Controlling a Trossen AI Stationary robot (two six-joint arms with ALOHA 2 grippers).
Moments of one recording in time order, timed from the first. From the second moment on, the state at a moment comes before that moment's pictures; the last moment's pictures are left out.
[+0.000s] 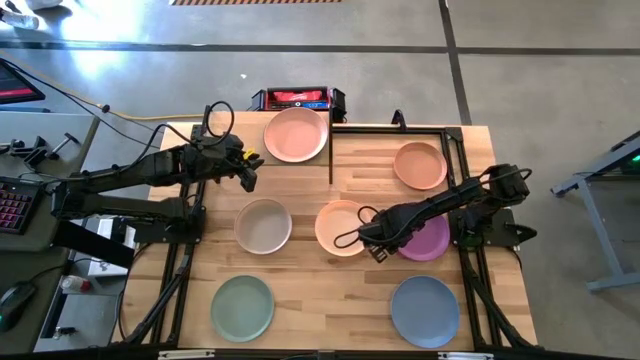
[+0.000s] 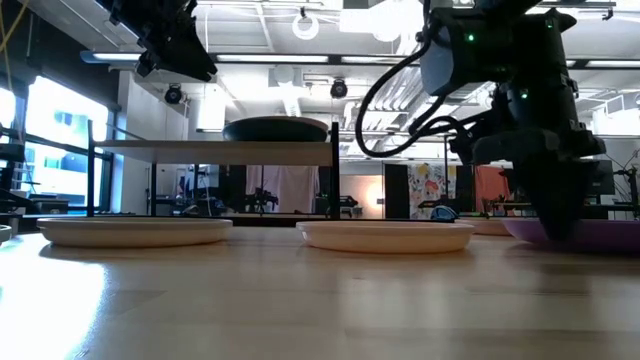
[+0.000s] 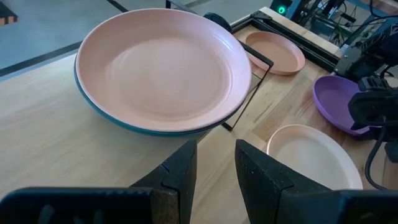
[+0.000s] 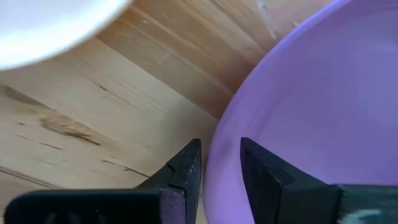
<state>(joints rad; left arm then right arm) 0.26 0.84 0.82 -0.53 -0.29 -0.39 0.21 1.71 0.98 -0.93 -0.04 1.13</state>
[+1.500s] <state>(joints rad) 0.26 0.84 0.82 -0.54 -0.29 -0.39 0.08 1.71 1.74 -1.38 0.32 0.69</state>
